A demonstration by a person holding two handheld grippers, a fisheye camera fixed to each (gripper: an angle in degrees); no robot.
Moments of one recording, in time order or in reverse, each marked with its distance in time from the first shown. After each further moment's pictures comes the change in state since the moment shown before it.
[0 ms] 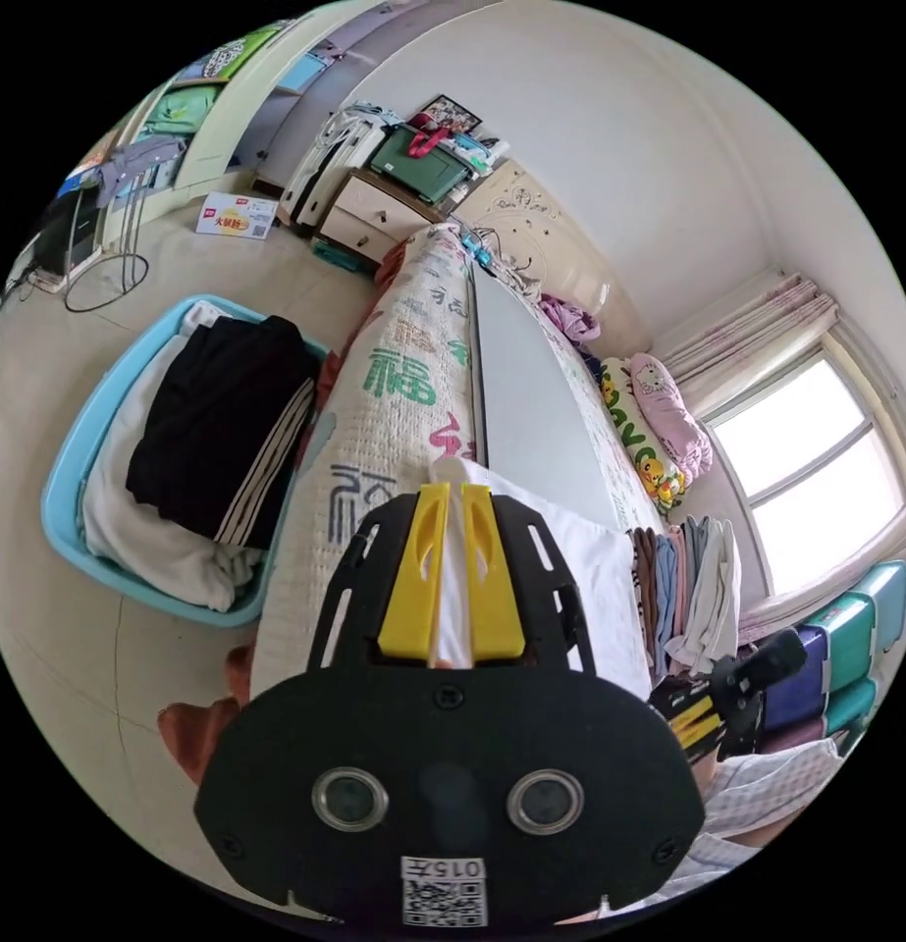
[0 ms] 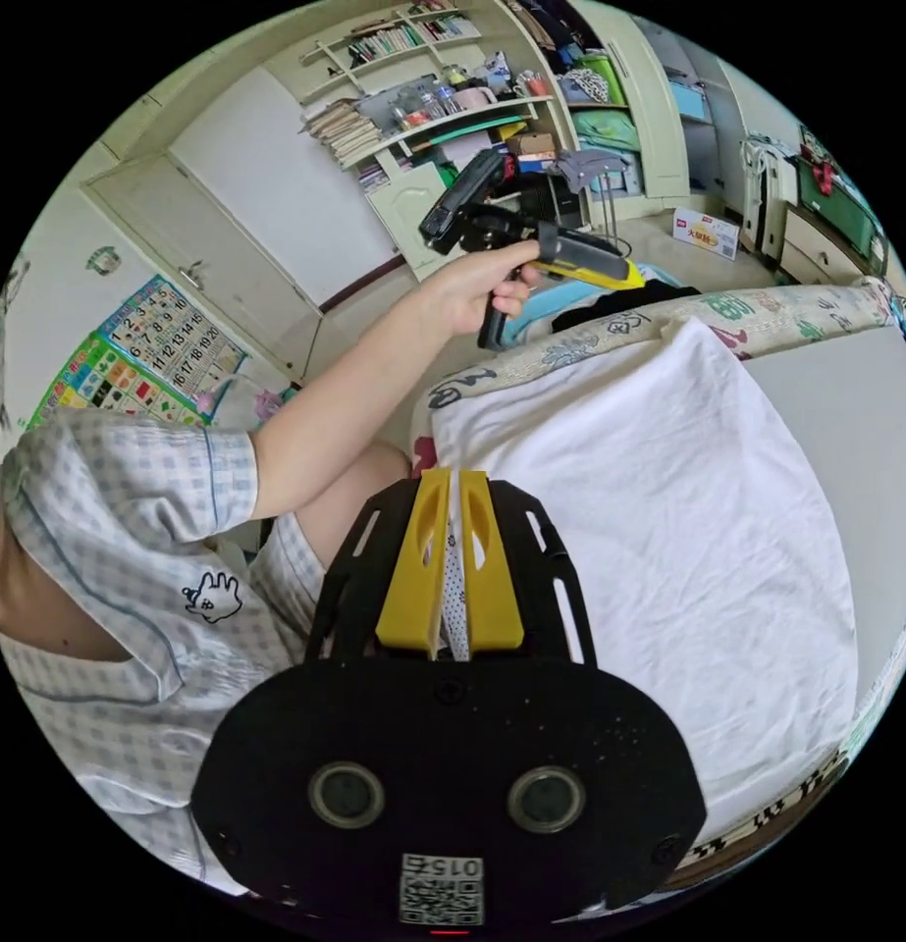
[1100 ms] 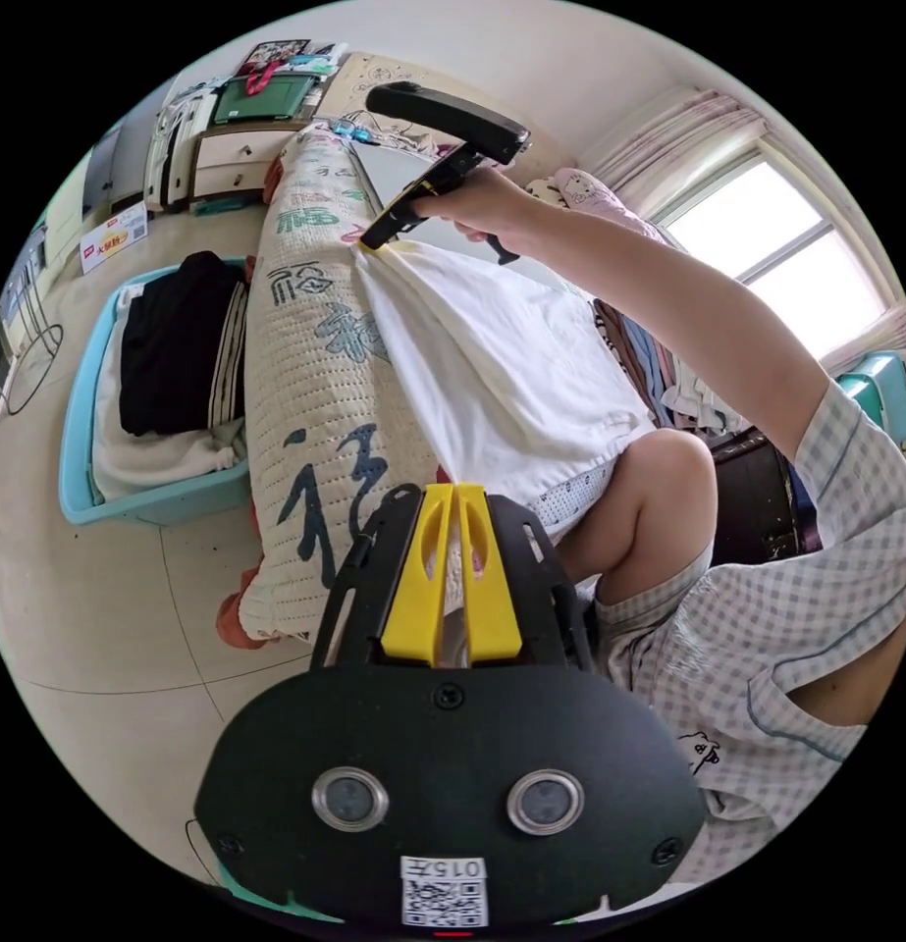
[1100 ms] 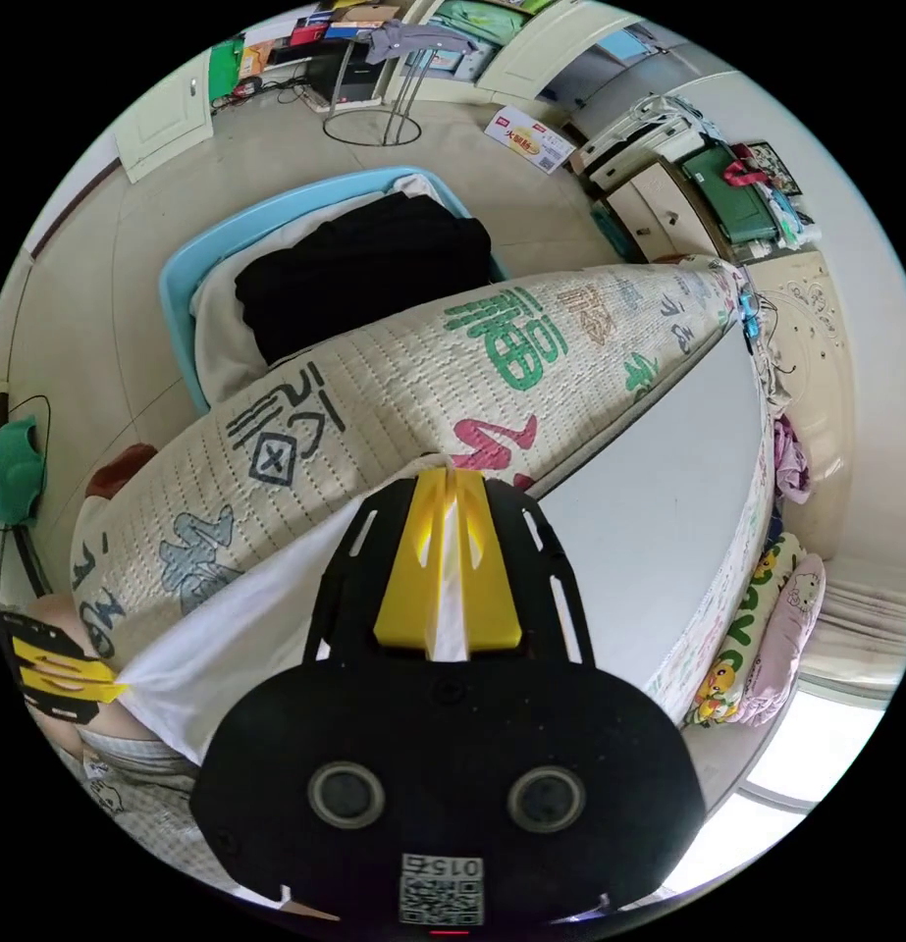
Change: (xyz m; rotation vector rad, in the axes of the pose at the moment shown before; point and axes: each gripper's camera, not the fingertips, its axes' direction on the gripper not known) left arm 0.036 0.183 0.008 -0.390 -0.003 0.381; right arm 0.135 -0.401 0.326 -0.475 0.826 0.176
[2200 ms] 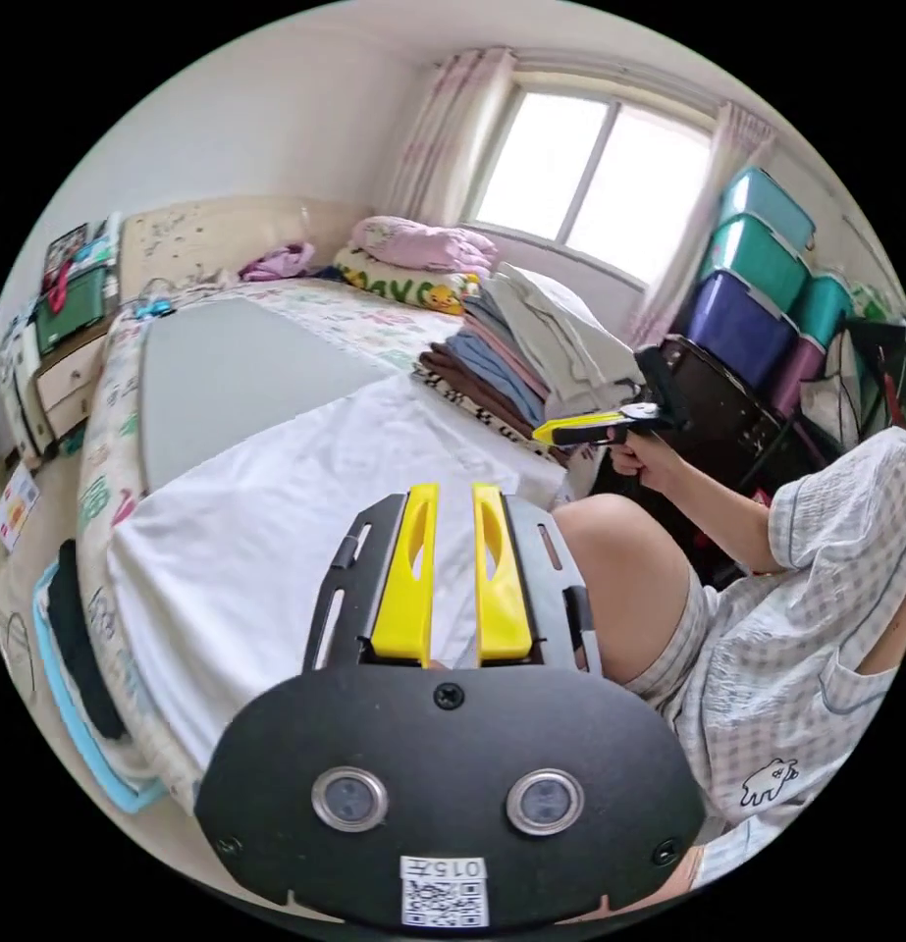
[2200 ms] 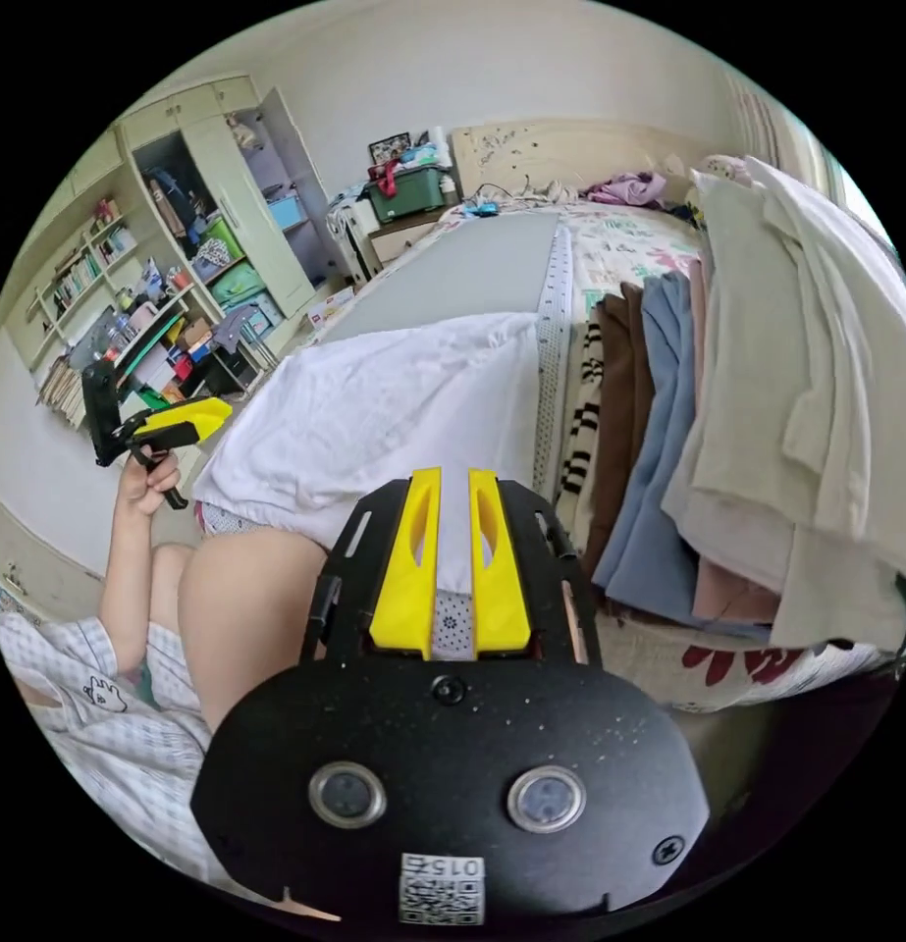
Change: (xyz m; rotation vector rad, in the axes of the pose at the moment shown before) left arm 0.265 -0.102 0.217 0.178 0.109 0.575; right arm 0.150 0.613 -0.436 0.488 -0.440 0.875
